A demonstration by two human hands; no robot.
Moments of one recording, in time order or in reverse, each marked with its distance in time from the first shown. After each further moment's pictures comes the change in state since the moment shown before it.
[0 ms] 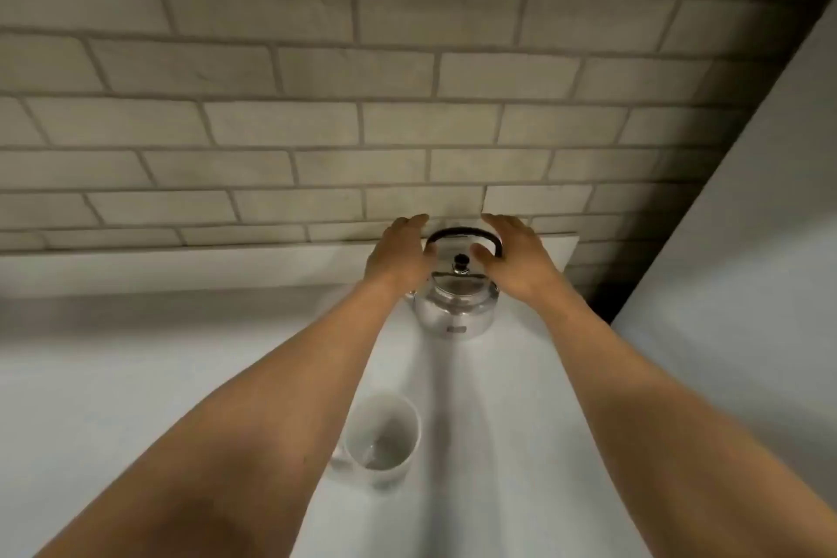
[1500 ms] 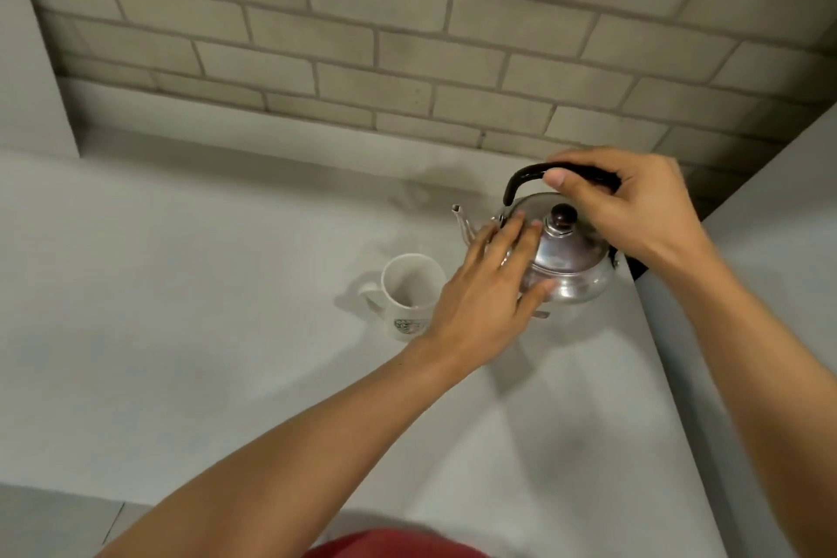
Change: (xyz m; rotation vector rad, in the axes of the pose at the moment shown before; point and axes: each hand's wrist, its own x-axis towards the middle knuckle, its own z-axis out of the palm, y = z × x) left_hand -0.230 0.055 0.056 -0.053 0.156 0.209; right_hand -0.128 -0.038 -0.087 0.156 0.098 -0.431
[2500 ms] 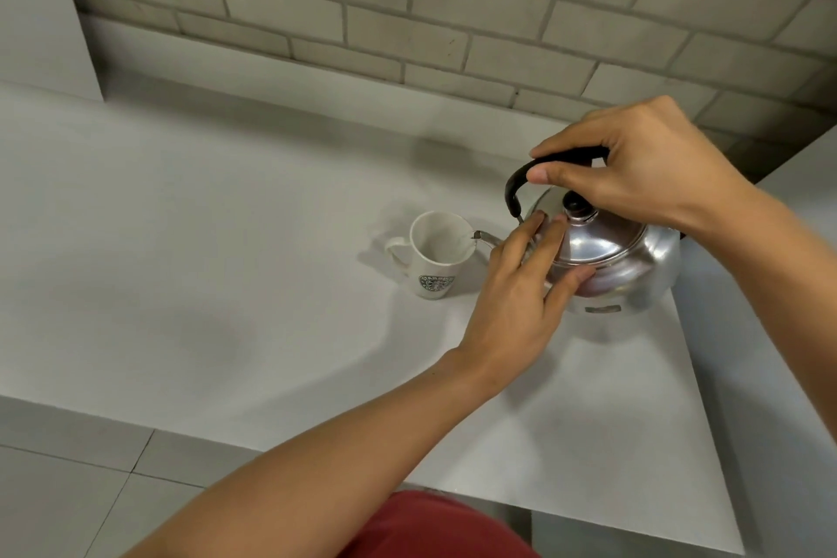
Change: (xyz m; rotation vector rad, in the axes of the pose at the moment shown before) left_hand -0.046 0.016 0.017 -0.393 0.135 -0.166; right_hand 0.000 -0.067 0.004 -0.288 -0.354 -0.277
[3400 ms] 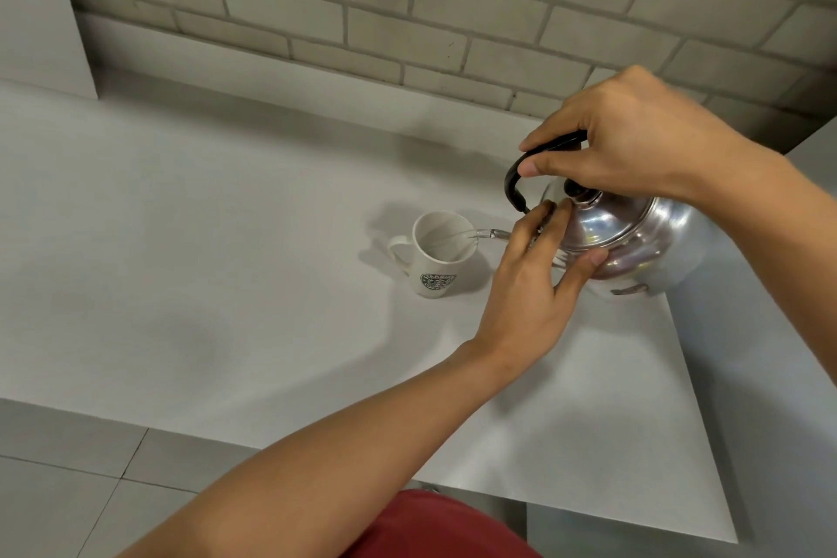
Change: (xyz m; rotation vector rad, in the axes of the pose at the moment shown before) left_hand 0.008 0.003 0.010 -0.240 0.083 -0.020; right_hand 0.023 -0.031 -0.020 -0.133 -0.176 0.011
